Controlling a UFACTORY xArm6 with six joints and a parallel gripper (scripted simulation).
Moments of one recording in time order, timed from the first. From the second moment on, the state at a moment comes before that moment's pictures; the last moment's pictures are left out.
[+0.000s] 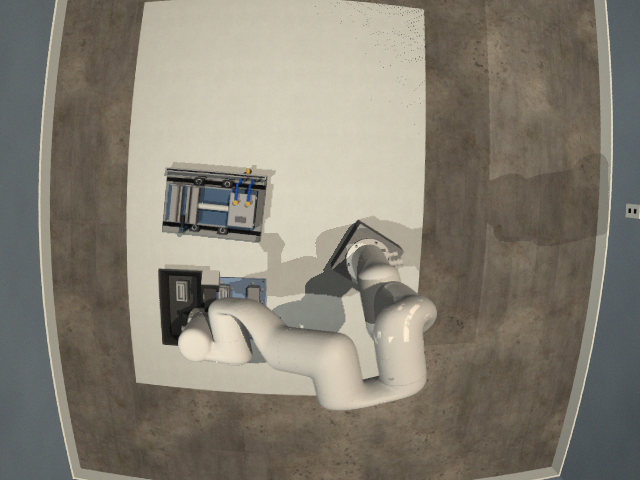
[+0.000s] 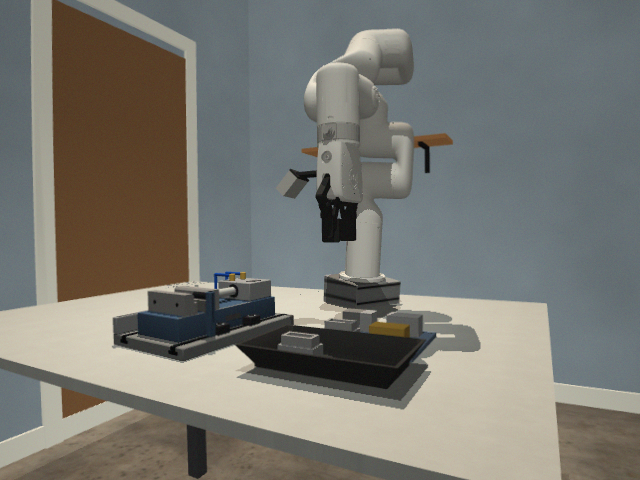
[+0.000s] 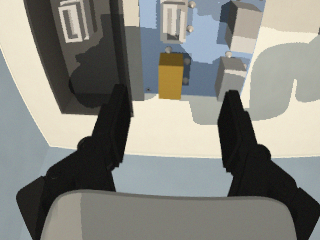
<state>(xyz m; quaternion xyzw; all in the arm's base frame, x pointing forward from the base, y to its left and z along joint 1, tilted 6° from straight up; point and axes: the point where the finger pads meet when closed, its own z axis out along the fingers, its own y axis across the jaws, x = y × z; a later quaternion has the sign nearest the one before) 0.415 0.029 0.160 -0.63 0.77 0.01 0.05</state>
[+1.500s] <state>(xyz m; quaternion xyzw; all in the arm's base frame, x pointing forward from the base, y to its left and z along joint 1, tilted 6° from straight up) 0.416 0.031 0.138 -0.63 0.77 0.01 0.05</state>
